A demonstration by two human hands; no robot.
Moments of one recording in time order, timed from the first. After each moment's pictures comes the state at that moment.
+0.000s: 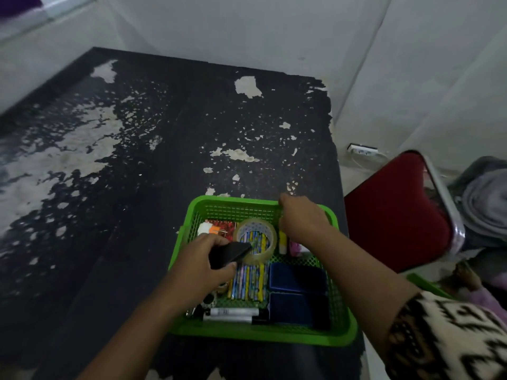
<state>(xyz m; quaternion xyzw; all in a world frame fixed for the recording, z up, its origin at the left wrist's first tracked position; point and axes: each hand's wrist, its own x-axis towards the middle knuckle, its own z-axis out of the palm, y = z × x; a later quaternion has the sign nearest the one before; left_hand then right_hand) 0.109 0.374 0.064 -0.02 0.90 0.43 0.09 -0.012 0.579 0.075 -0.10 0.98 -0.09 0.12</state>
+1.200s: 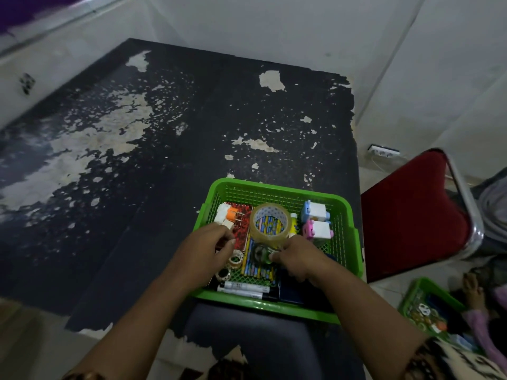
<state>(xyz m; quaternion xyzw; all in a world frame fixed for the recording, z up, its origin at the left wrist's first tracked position) 0.136 0.354 0.041 0.03 0.94 0.34 -0.01 0.075 0.568 0.050 0.00 0.88 -0.31 0.37</state>
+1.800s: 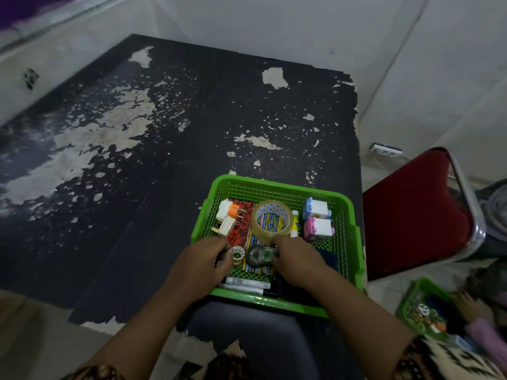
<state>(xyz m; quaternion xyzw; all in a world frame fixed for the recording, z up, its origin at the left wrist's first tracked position) 0.157 0.351 0.011 0.06 0.95 0.30 -0.05 0.090 0.561 0.036 -0.15 0.95 -0.12 0.23</state>
